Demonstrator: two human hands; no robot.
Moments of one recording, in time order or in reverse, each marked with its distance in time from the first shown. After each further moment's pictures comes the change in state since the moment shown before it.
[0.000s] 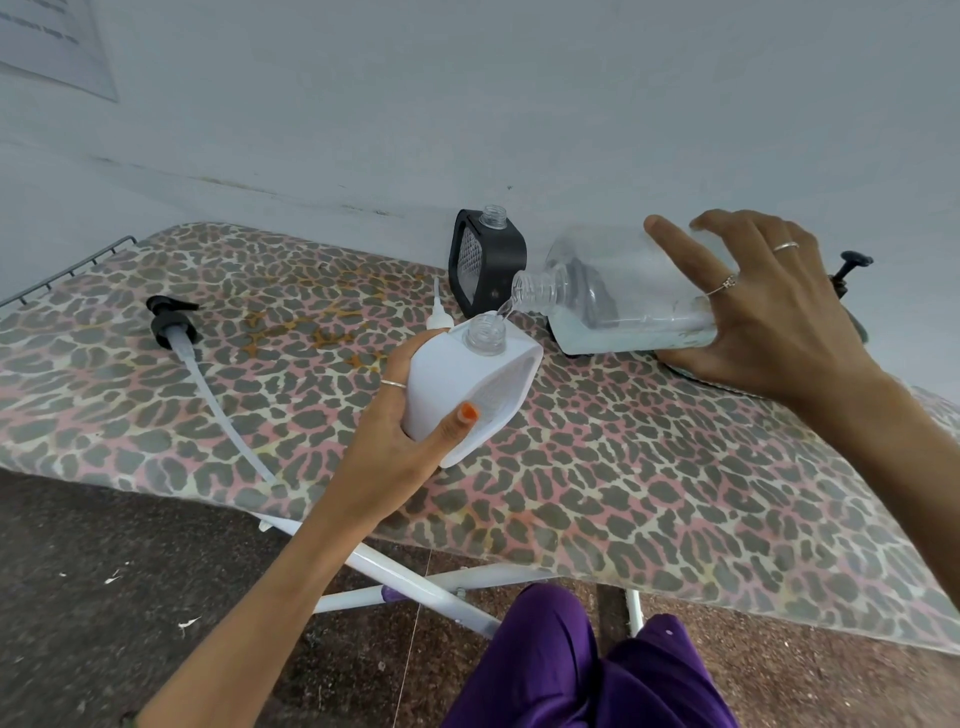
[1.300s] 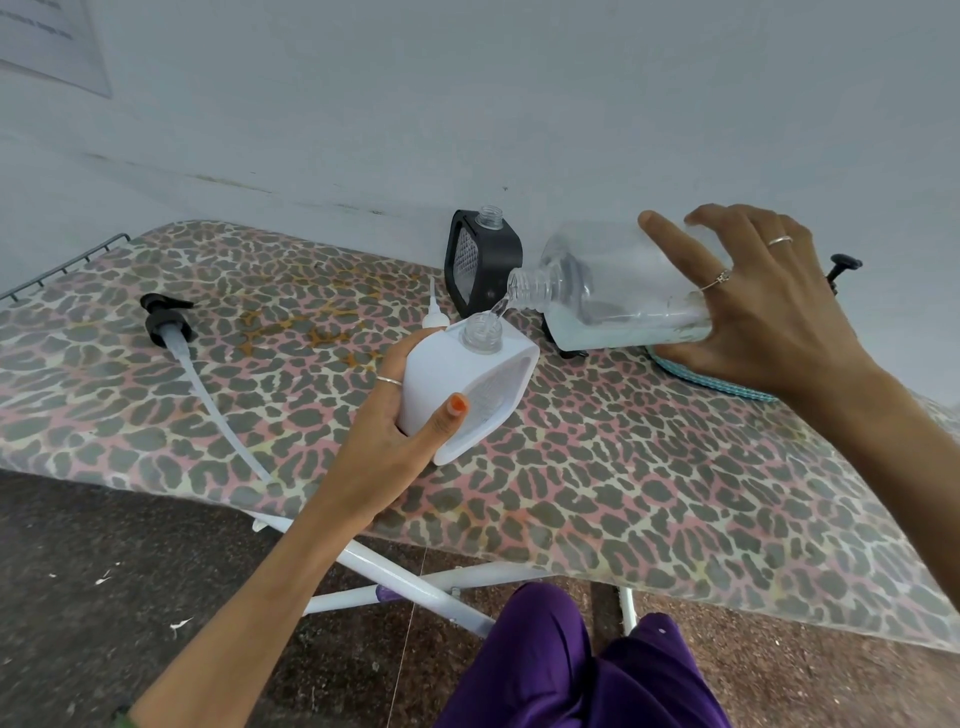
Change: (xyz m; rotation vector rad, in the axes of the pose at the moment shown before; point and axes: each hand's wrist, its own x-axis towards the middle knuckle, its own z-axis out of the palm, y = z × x) left_hand 0.000 0.009 -0.001 -0.004 -0.023 -0.047; right_hand 0.003 0.003 -0.002 -0.017 0.000 -0.011
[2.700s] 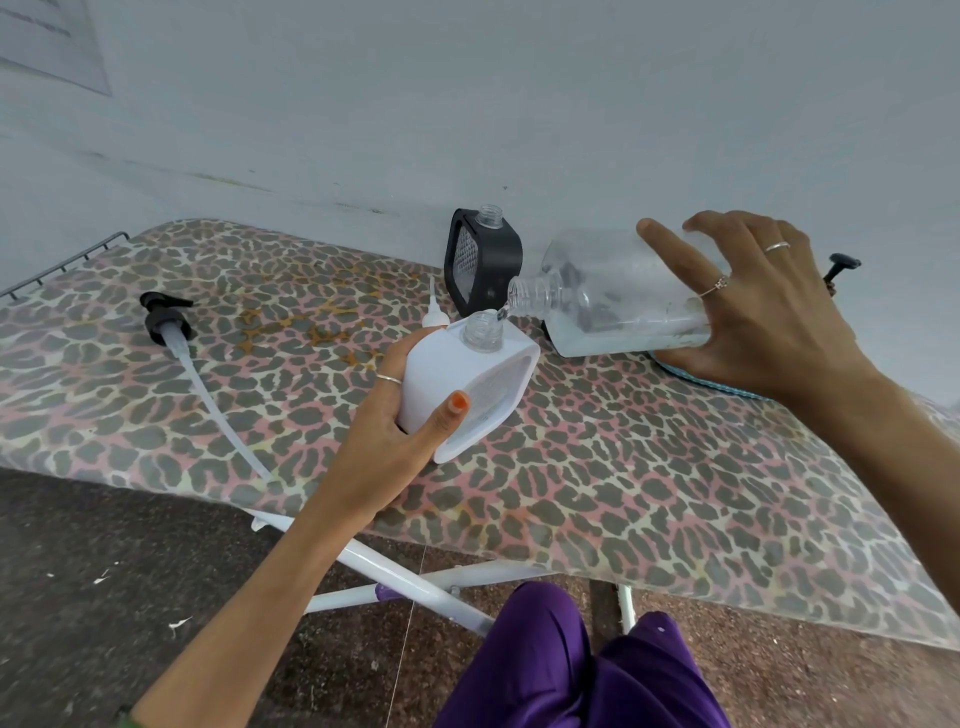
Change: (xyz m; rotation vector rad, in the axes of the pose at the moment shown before) left_hand 0.001 -0.002 0.000 -0.010 0.004 -0.007; right_hand -0.003 -0.001 0.000 -0.024 -0.007 -0.023
